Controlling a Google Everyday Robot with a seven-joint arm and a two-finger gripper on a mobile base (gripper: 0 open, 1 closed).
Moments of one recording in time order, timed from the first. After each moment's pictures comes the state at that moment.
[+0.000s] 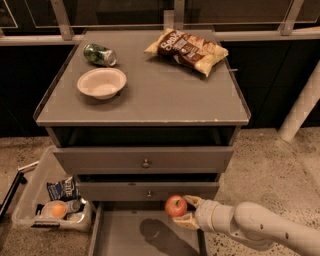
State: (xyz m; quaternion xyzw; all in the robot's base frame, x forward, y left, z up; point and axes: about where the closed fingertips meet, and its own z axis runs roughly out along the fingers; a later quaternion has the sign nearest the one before) arm 0.463 -0.103 0.476 -0.45 0.78 0.18 0.40
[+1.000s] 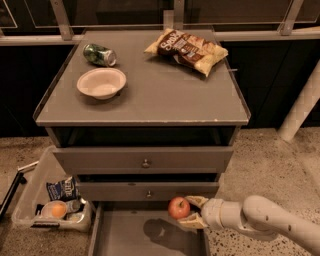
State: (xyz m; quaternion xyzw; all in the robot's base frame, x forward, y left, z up) arm 0.467 -0.118 0.458 -0.49 0.74 0.24 0.40
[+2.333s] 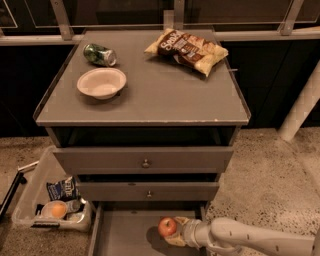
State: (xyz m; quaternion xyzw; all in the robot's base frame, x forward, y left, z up) arm 0.462 -0.080 0.287 -0.46 0.79 0.20 0.34
